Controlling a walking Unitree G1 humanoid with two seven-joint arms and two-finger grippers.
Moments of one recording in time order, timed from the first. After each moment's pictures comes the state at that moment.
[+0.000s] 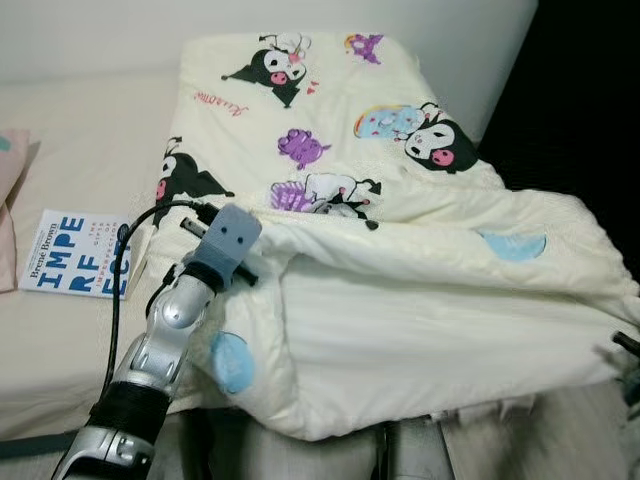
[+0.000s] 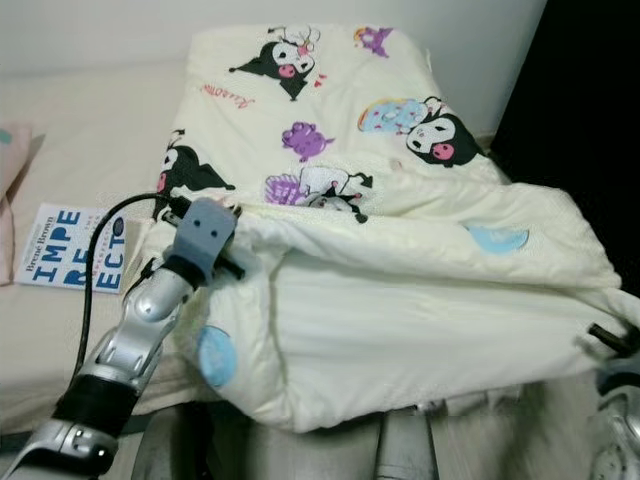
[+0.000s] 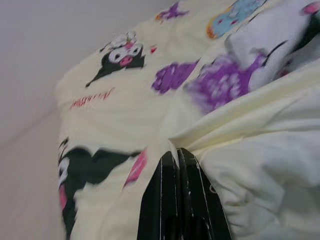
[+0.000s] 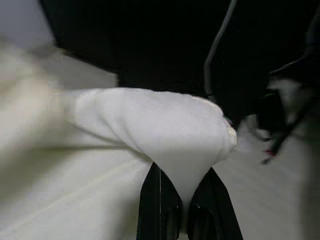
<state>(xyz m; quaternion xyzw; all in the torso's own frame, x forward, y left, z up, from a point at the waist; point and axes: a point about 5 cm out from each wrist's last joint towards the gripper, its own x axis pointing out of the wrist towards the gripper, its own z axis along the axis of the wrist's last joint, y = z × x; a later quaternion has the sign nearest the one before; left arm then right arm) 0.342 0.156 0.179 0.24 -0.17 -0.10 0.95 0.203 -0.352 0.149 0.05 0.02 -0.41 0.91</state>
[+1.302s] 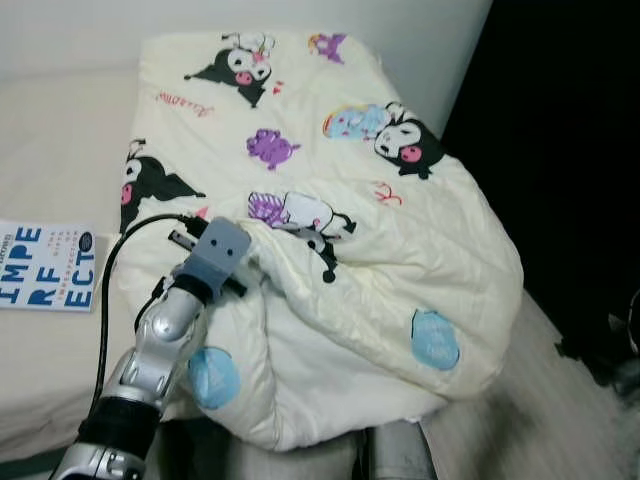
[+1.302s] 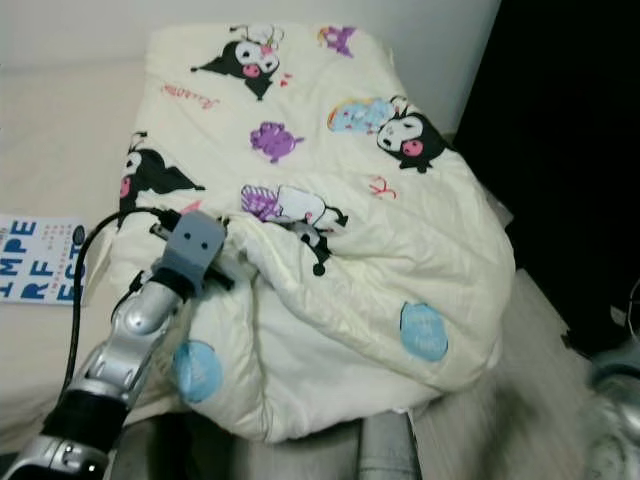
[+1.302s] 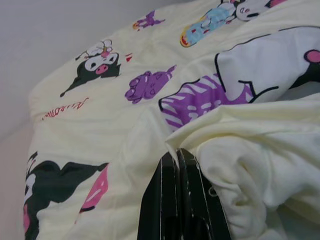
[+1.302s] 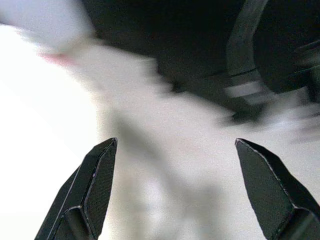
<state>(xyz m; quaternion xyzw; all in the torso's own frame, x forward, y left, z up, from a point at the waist) 0.337 0.155 0.173 0.25 -0.16 -0.10 0.95 0.235 -0.293 0.158 0.18 0.03 -0.26 0.95</state>
